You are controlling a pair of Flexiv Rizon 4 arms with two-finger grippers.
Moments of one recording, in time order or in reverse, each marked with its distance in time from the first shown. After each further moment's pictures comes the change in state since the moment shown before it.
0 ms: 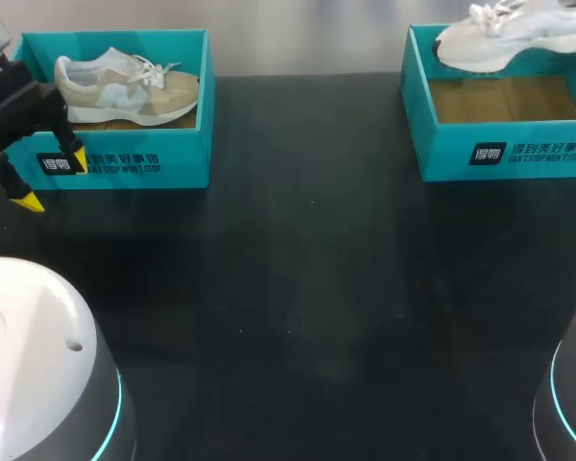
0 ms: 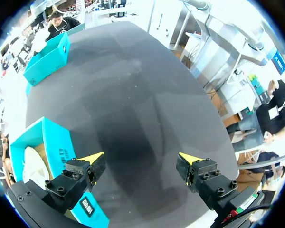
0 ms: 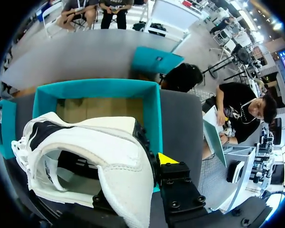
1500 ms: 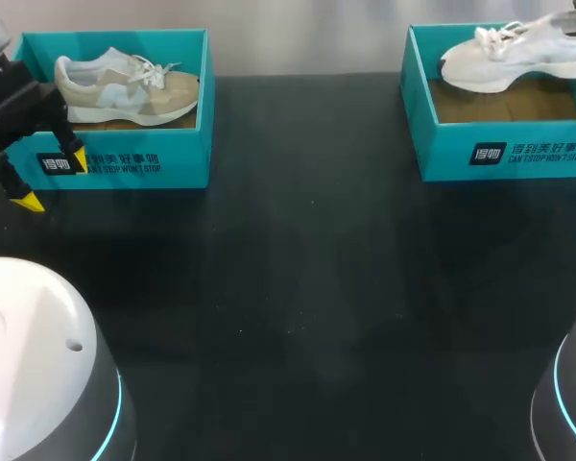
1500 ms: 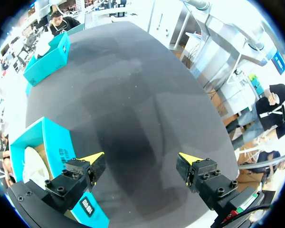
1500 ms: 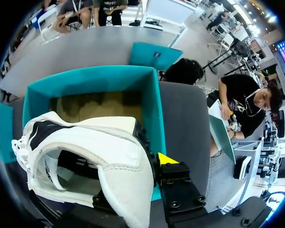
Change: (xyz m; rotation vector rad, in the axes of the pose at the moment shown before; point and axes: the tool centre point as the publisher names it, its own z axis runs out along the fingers) left arm 0.000 0.000 0.000 0.000 0.000 0.000; right arm -0.004 -0.019 0.046 -0.010 0.027 0.058
